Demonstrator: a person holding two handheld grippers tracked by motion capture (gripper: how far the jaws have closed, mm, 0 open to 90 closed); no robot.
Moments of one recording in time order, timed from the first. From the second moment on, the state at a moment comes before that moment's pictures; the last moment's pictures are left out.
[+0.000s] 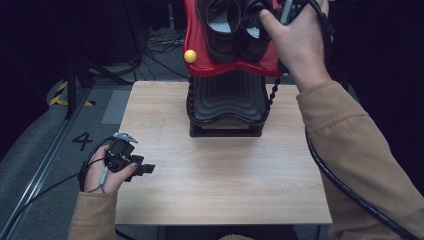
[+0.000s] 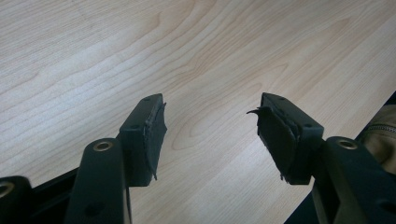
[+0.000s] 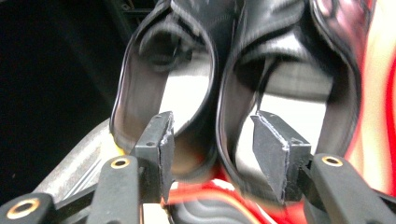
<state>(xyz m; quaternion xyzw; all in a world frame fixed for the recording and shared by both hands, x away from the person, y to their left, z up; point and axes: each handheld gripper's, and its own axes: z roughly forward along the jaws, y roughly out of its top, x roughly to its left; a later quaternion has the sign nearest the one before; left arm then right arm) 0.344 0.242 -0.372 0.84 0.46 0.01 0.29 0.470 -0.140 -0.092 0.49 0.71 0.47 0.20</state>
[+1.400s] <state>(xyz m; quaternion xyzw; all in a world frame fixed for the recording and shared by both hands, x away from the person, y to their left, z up) 0.331 0.228 -0.370 0.85 0.45 0.01 0.28 0.387 -0.327 -0.259 0.40 0.80 0.42 0.13</state>
